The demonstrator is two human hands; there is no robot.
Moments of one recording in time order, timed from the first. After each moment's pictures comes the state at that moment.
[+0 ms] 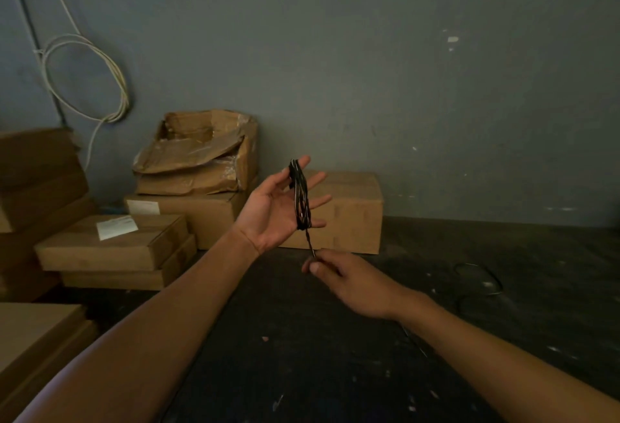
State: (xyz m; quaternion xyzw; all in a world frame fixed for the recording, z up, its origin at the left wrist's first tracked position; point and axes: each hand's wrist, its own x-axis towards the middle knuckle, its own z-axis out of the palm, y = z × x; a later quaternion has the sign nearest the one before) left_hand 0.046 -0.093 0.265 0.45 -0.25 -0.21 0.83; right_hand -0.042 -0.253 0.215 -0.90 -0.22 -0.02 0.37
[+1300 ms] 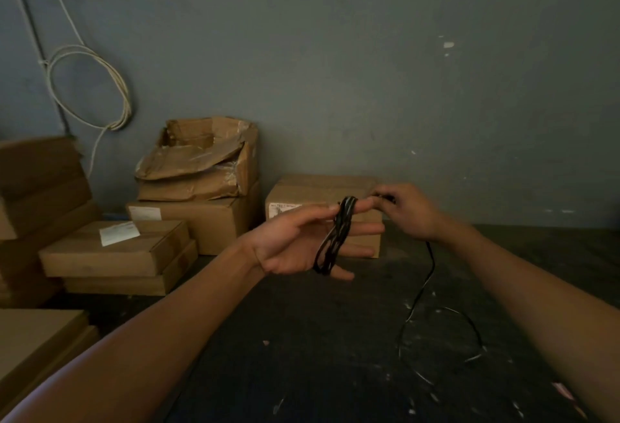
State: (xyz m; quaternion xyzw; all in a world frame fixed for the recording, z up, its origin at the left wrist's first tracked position) left_hand 0.005 -0.106 0.271 0.51 -0.38 -0.43 0.64; right_hand 0.010 -0.338 0.279 -0.91 -0.20 -0.20 0.30
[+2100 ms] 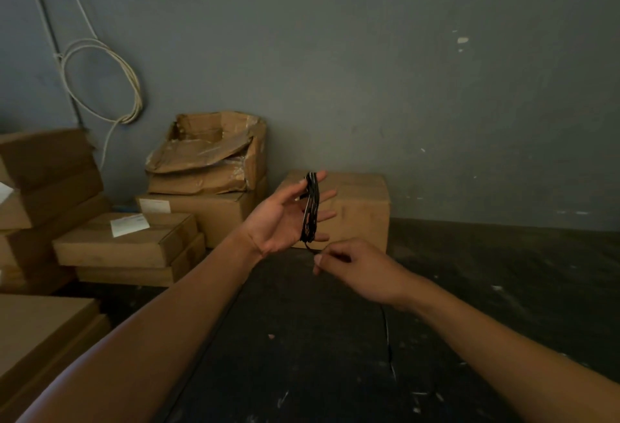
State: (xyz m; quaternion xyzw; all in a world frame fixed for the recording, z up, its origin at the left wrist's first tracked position) left_hand 0.038 -0.090 0.261 0.54 -0.24 -0.23 0.77; right_hand -0.050 -0.255 0.234 -0.88 -0.20 0.00 0.42
